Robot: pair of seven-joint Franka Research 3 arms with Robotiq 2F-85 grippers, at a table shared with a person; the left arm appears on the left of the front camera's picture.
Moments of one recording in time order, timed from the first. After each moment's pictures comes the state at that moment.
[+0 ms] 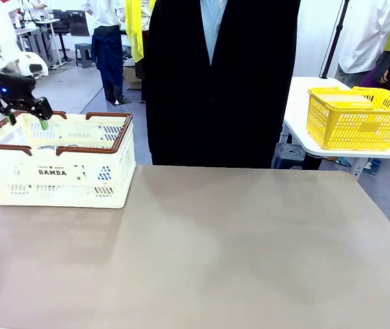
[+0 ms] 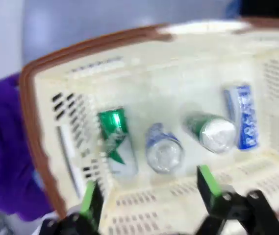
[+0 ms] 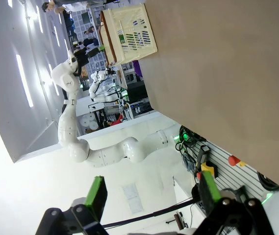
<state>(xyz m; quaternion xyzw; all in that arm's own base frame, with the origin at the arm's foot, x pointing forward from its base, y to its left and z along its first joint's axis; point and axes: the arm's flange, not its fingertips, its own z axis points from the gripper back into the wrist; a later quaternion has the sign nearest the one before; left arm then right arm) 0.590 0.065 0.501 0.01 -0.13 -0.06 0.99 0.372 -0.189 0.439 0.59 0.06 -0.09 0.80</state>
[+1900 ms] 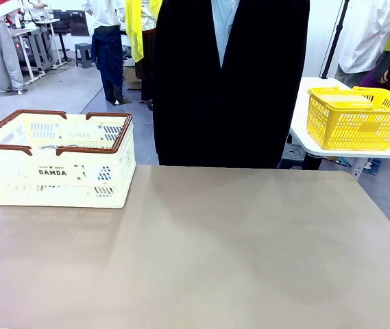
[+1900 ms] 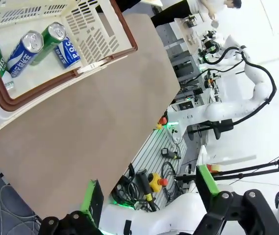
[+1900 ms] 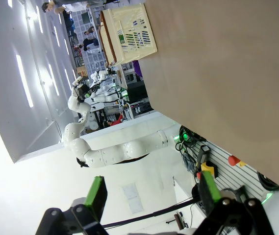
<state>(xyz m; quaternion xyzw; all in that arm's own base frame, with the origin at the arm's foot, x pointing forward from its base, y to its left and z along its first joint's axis) 0.396 0.297 0.538 -0.50 -0.10 -0.15 0.85 0.372 -0.189 0.438 0.59 0.06 -0.09 0.80</state>
